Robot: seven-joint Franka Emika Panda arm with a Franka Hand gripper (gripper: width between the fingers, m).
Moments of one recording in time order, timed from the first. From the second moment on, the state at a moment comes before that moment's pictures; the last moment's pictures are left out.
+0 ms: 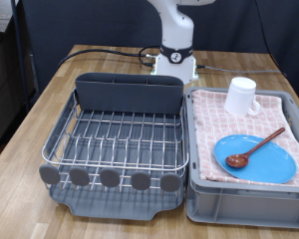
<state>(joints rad) 0.04 -0.61 0.16 -2.25 0.10 1.67 1.14</state>
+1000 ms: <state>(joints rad) 0.03 -0.33 0.33 -2.11 0.09 1.93 1.60</state>
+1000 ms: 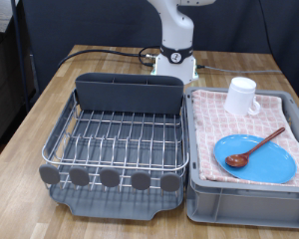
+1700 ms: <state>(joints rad) 0.03 -0.23 0.36 -2.14 -0.08 2.08 1.69</state>
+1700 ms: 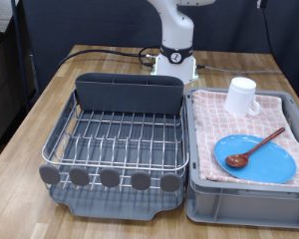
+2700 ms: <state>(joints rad) 0.03 -0.02 0.50 -2.16 -0.50 2.22 2.16</state>
